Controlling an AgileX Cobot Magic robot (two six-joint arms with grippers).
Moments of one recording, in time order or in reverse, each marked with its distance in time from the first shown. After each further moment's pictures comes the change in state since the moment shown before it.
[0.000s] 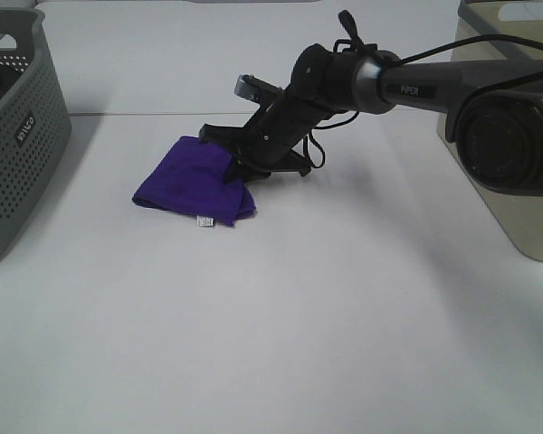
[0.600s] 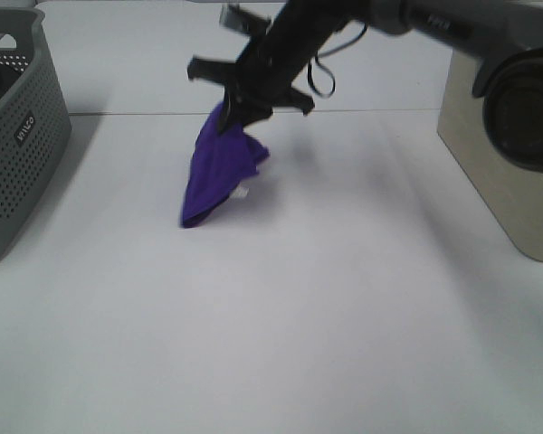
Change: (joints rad) left arm 0.000 0.000 0.000 0.000 0.000 0.000; right arm -0.005 -0.116 -0.251 -0.048 0.407 0.004
